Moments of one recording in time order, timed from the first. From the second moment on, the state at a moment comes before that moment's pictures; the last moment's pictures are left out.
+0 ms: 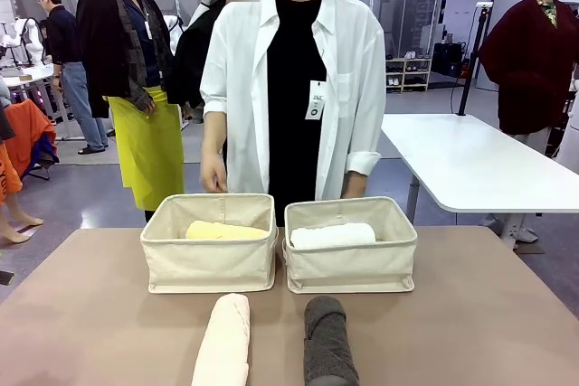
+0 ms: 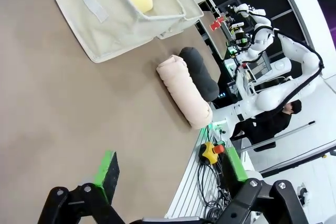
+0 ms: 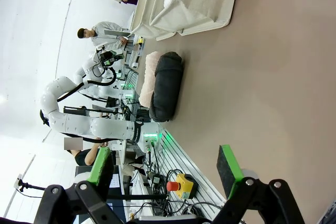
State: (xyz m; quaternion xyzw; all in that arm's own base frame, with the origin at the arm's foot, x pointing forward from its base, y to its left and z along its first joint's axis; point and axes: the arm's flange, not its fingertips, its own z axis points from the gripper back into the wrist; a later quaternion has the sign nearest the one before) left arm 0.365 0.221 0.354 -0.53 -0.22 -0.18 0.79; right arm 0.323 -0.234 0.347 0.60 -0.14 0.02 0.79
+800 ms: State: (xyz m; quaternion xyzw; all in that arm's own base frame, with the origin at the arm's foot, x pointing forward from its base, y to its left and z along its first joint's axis) left arm 0.363 0.221 0.355 -0.53 -0.22 -0.18 0.79; right arm 0.323 -0.234 0.347 0.60 -0.14 0.02 0.79
